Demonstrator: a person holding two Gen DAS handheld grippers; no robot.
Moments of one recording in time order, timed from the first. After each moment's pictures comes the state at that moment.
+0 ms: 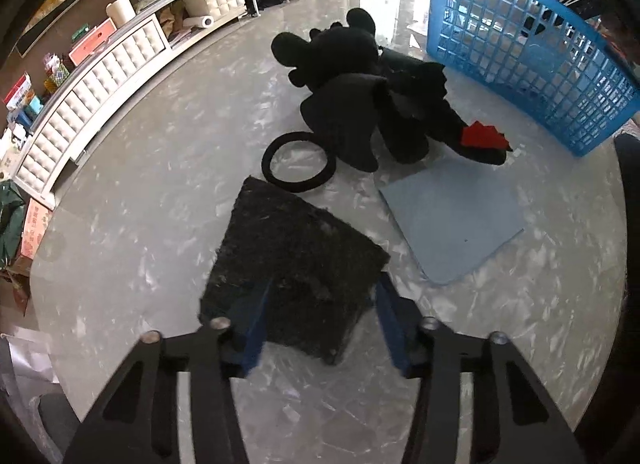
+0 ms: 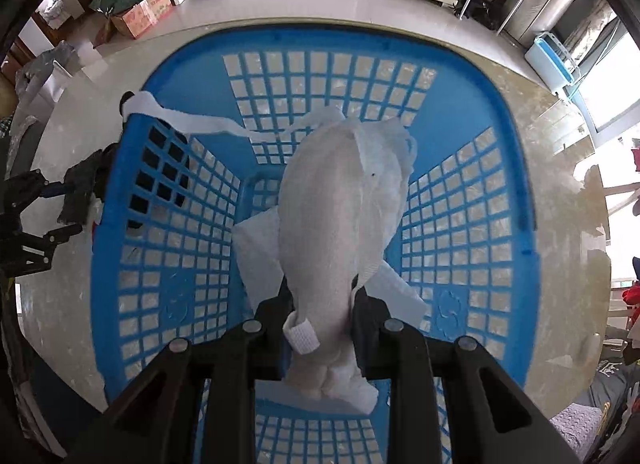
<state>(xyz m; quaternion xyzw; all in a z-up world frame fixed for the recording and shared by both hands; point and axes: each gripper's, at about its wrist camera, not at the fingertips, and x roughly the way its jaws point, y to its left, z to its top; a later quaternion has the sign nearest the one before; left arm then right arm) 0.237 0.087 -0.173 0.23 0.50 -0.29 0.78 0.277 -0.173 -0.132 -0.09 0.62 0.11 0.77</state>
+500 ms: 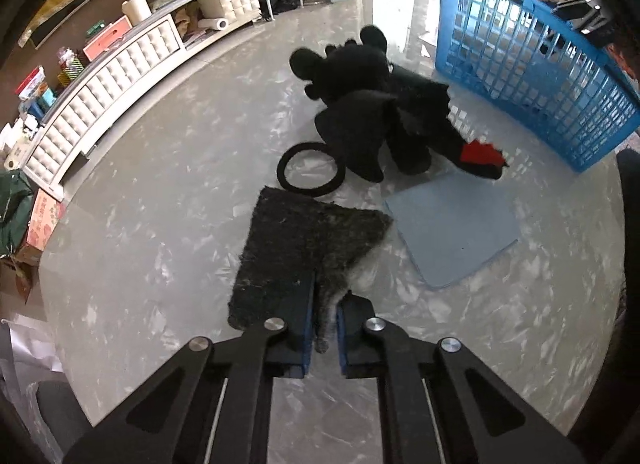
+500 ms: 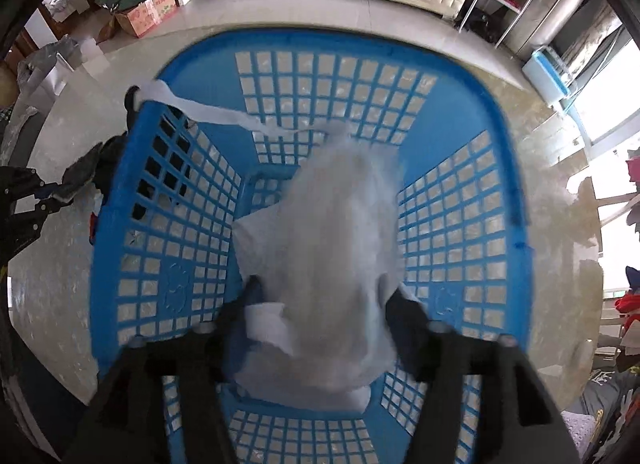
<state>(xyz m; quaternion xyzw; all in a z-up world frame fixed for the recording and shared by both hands) 0.233 0.096 -0.161 0.22 0.50 -0.27 0.79 0.264 -0.178 -0.117 -0.12 0.60 0.11 0.79</state>
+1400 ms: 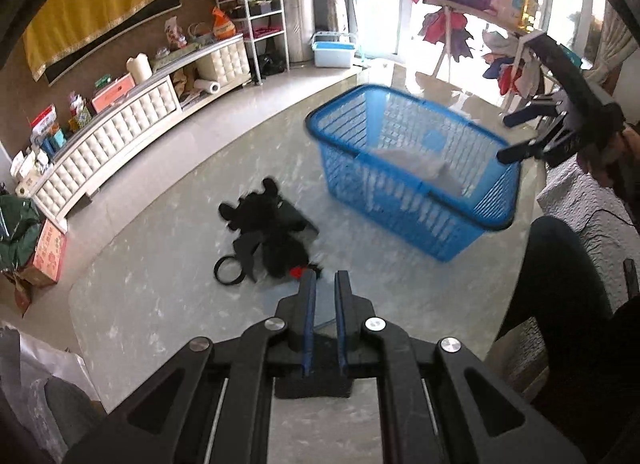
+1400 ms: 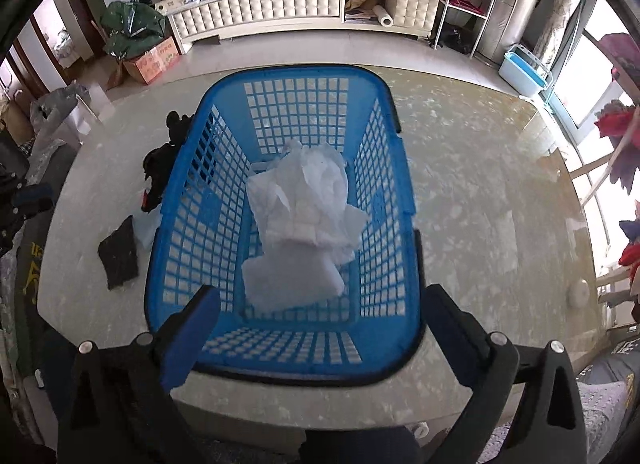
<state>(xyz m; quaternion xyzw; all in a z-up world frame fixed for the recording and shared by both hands) 0.137 0.016 -0.009 0.17 0.42 -0.30 0.84 0.160 -0.234 -0.050 -0.05 0.55 0.11 0.83</state>
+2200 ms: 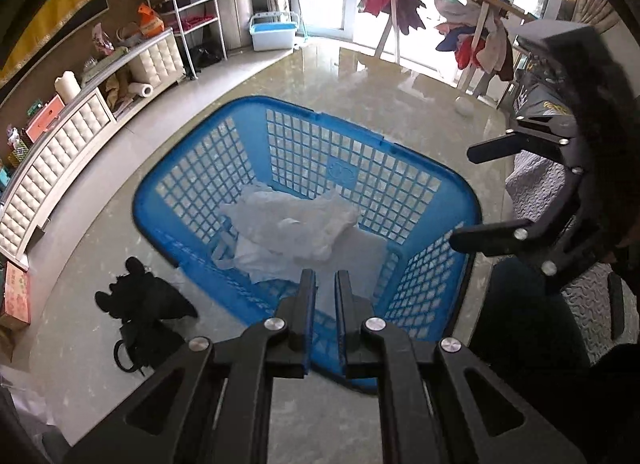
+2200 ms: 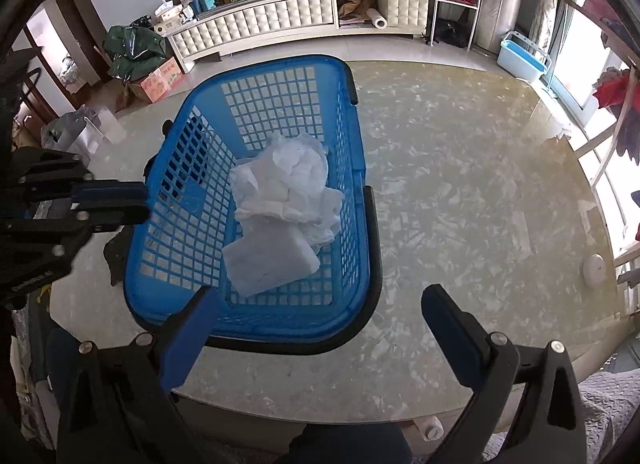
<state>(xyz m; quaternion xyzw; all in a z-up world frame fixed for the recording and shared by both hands) 0.168 -0.166 -0.032 0.20 0.45 -0.37 0.79 0.152 -0.271 -0.068 0.00 0.53 0.12 0.84</state>
